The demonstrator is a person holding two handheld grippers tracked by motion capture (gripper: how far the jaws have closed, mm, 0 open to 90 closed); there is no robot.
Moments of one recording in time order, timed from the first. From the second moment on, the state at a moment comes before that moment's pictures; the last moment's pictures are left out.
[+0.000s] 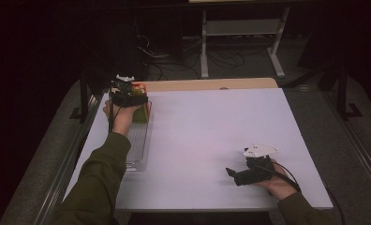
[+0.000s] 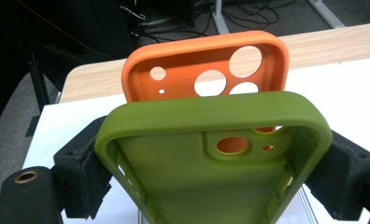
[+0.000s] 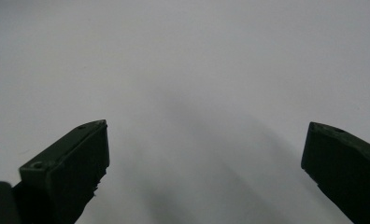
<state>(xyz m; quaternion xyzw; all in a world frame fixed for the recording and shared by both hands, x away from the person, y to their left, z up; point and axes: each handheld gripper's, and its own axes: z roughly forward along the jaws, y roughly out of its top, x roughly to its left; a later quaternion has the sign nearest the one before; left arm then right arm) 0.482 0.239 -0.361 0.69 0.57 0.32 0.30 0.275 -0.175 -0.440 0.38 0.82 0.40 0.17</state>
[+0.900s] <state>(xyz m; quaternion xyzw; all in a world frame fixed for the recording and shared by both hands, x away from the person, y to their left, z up) 0.482 0.244 -0.359 0.69 0.56 0.32 0.33 0.275 -0.175 -0.440 0.38 0.82 0.40 0.17</state>
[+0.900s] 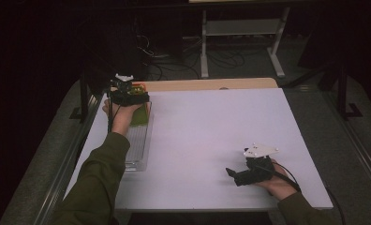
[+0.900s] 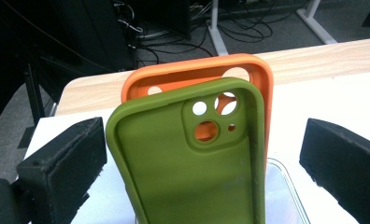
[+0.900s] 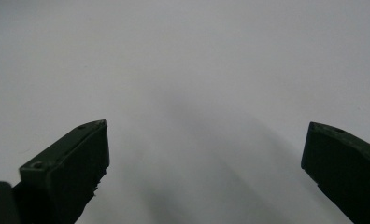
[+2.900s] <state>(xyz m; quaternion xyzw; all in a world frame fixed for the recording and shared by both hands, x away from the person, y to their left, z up) 0.347 0.232 -0.366 0.80 0.32 0.15 0.48 0.279 -0.188 -0.426 0.36 0.82 0.42 0.16</state>
